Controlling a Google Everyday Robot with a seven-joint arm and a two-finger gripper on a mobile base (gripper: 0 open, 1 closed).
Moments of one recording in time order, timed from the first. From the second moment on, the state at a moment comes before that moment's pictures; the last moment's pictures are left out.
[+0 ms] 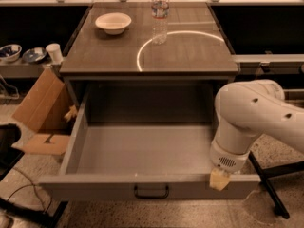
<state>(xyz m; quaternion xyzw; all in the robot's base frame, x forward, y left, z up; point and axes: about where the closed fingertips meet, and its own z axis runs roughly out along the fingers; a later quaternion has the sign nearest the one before) 0.378 -0.179 0.681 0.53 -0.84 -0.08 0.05</state>
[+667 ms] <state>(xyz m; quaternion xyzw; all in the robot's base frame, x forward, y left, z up) 0.332 -0.184 0.686 0.51 -0.85 -0.08 0.07</state>
